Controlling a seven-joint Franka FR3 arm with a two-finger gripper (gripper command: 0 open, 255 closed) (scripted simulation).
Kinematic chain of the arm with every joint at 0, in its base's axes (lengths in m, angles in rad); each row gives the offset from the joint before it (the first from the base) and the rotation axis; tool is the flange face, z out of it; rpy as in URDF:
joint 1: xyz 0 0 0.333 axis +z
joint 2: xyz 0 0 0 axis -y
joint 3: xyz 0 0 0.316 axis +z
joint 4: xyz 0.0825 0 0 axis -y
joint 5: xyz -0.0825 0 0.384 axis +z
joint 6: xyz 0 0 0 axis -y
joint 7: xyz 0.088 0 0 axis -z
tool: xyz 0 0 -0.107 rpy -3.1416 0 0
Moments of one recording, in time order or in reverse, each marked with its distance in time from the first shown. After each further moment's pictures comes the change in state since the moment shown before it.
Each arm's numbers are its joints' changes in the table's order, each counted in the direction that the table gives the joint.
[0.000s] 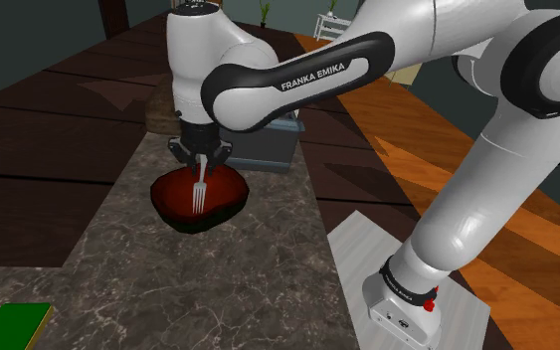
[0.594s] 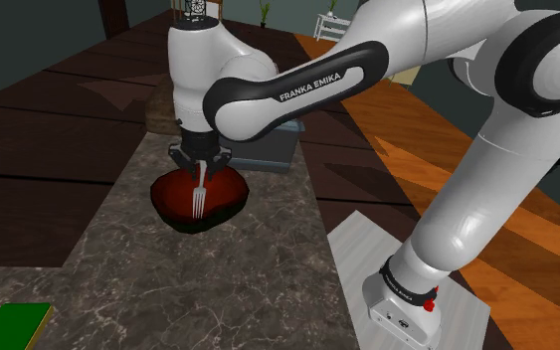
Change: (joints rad) arm 0.003 -0.019 -0.003 -0.026 -0.023 0.043 0.020
